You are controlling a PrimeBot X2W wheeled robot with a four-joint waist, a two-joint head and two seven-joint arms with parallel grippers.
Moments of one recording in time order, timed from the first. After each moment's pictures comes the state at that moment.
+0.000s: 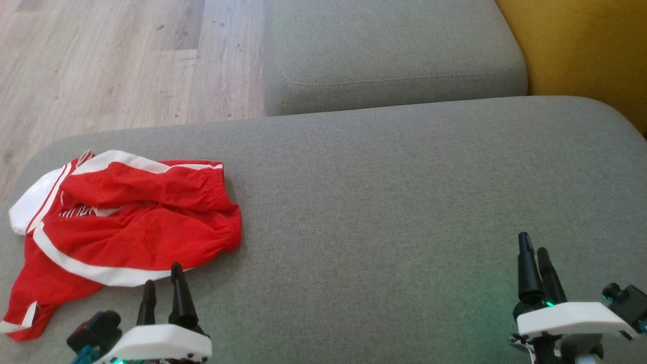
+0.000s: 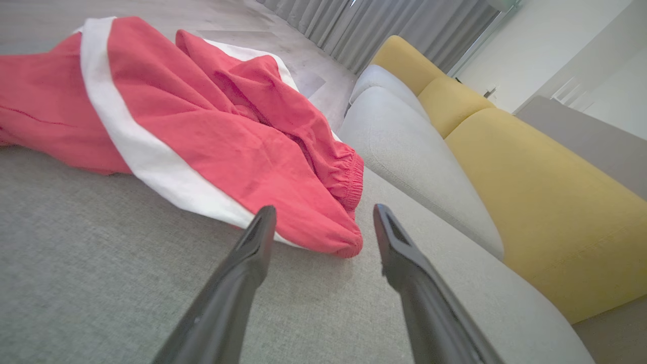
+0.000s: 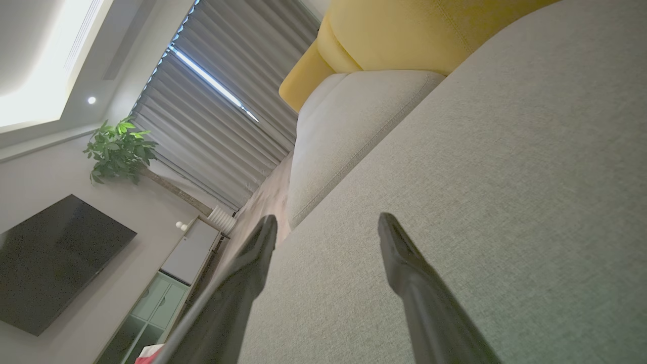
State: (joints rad) left arm 0.06 0.07 -0.16 0.19 -0.78 0.10 -0.08; right arm 0.06 -0.04 0.01 0.24 0.85 0.13 -0.08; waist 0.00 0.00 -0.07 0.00
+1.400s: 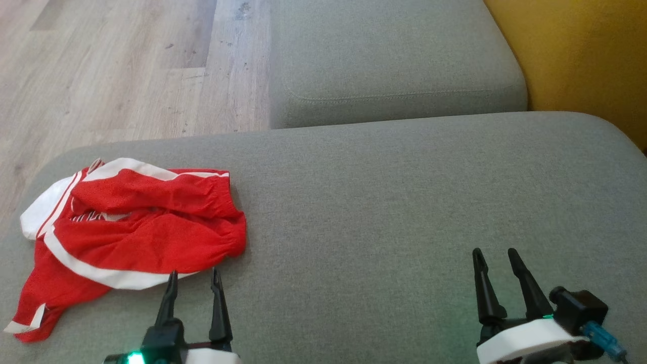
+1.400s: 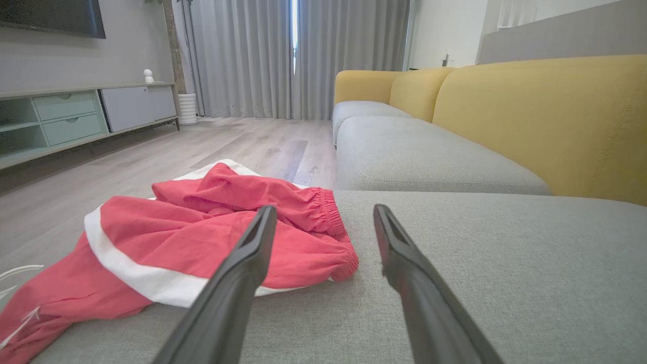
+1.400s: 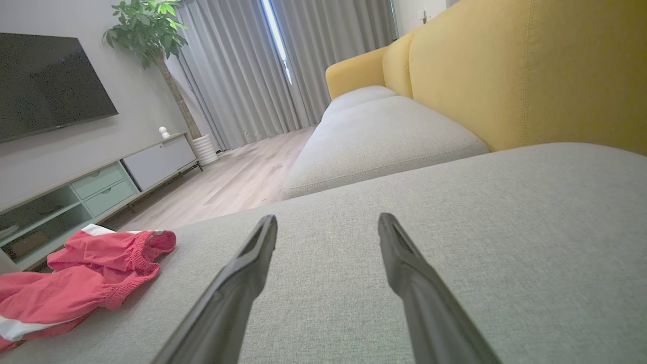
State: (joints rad) left arm 0.09 0.12 -0.32 0.16 -0.27 0.27 -0.20; right arm 0.10 -0.04 0.10 0.24 0.31 0.13 -0.19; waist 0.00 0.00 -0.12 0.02
